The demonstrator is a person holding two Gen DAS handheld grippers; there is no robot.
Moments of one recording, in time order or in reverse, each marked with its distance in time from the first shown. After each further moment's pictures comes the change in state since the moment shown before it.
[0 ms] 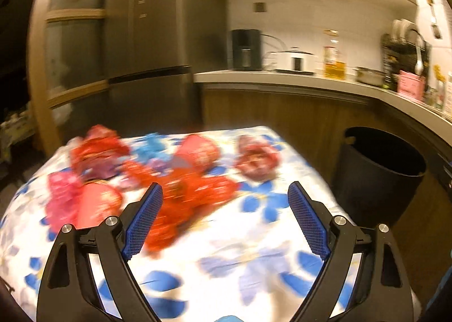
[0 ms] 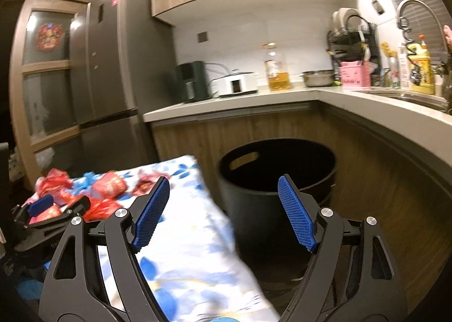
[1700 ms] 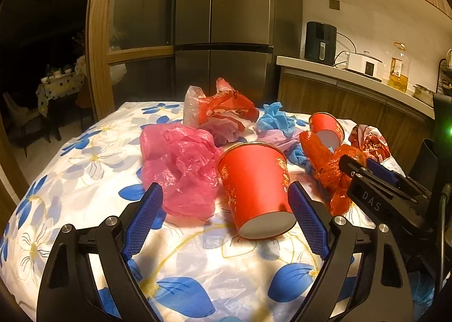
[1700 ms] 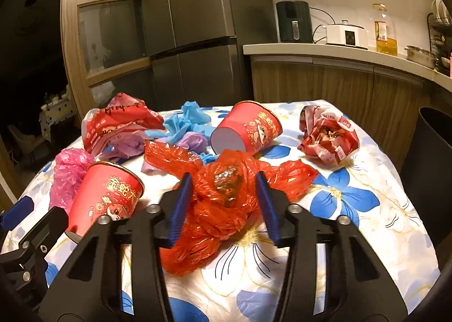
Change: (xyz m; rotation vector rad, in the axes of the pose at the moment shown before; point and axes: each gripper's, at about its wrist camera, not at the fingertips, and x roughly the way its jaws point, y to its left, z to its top) left arm 0.013 0.167 -0.034 -0.165 0.085 0.177; right arm 0.120 0.222 -0.061 -0.162 0.286 0.332
